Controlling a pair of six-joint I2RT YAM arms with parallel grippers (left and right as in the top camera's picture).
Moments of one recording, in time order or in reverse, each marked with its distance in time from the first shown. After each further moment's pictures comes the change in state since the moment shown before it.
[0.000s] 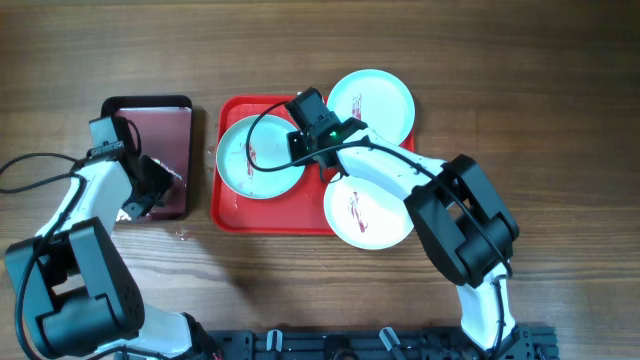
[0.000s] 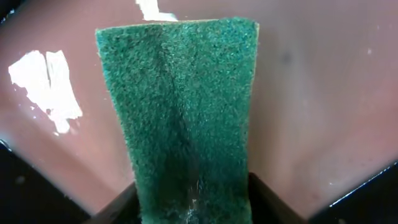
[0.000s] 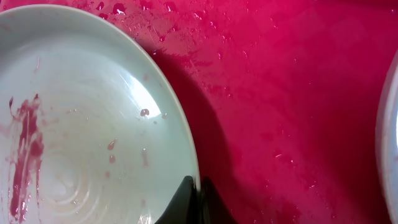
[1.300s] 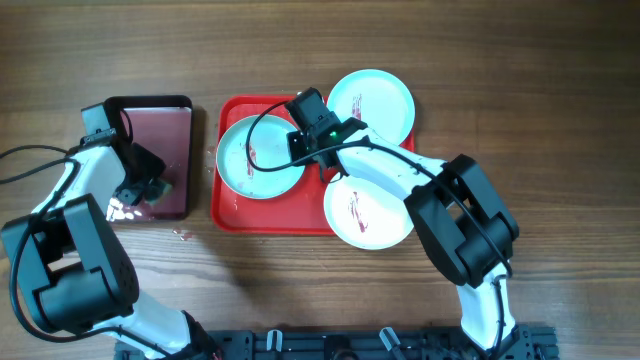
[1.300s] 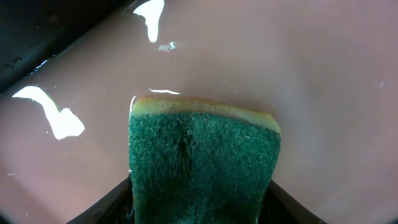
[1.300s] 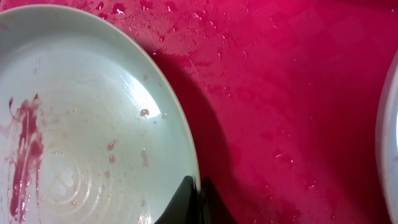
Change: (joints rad) left arm 0.024 0.108 0.101 0.035 -0.026 -0.055; right arm 0.000 0.000 0.000 0.000 0.000 0.000
